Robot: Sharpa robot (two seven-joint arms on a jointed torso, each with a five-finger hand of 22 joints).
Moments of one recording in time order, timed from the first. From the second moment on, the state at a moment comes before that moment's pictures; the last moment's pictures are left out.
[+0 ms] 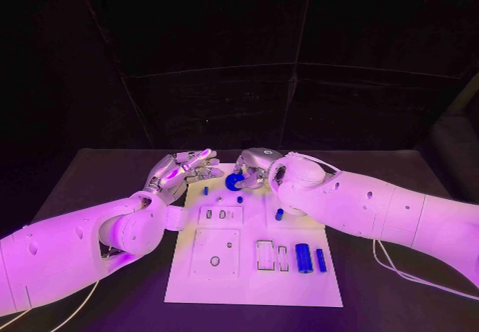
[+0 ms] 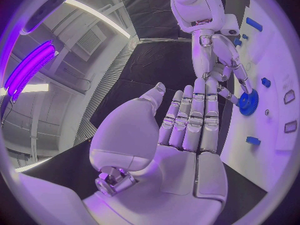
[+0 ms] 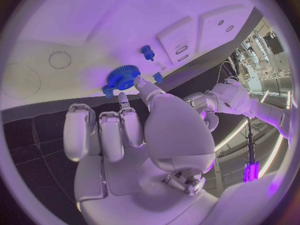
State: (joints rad) left arm 1.14 -0.88 -0.02 1.58 0.09 -0.25 0.55; left_hand 1.26 0.02 0.19 0.07 0.05 0.97 0.22 0.10 0.07 1.07 0.16 0.14 0.07 1.12 0.11 0.21 0.14 0.18 0.95 0.23 0.26 0.09; right arm 1.23 -0.43 0.01 1.23 -1.58 -0.22 -0.26; right_hand 1.24 -0.09 0.29 -0.01 0.17 0.88 0.16 0.15 0.07 1.44 0.07 1.39 1.31 1.47 -0.01 1.51 1.31 0.08 1.43 0.10 1.46 1.27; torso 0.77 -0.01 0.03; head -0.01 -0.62
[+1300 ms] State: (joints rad) left arm 1.14 -0.86 -0.02 1.57 0.09 -0.25 0.55; left_hand 1.26 0.02 0.19 0.07 0.05 0.97 0.22 0.10 0.07 1.07 0.16 0.13 0.07 1.12 0.11 0.21 0.14 0.18 0.95 0.23 0.25 0.08; right arm 1.23 -0.86 0.01 1.37 -1.20 -0.32 0.05; right_hand 1.29 -0.09 0.22 -0.02 0.22 0.89 0.16 0.14 0.07 1.44 0.07 1.39 1.31 1.46 -0.01 1.51 1.31 0.08 1.43 0.10 1.46 1.27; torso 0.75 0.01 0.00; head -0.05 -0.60
